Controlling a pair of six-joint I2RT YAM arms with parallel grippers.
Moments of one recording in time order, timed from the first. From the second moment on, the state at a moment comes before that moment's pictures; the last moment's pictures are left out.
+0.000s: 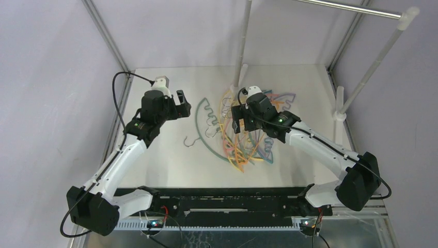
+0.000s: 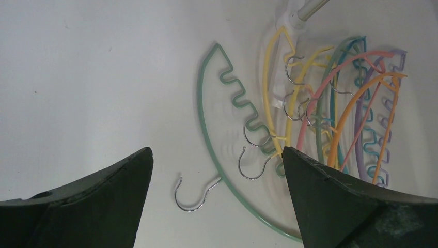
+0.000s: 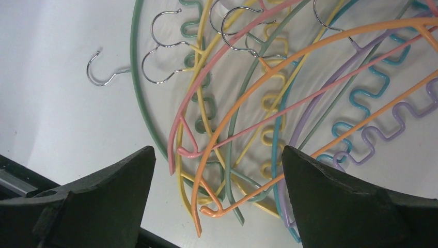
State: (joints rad) left arm -0.34 1.11 0.98 -0.33 -0.10 -0.35; right arm 0.73 1.36 1.16 -0.55 0.15 0.35
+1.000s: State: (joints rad) left arm -0.34 1.05 0.88 -0.35 -0.11 -0.34; right arm 0.72 1.75 1.22 -0.56 0.15 0.46
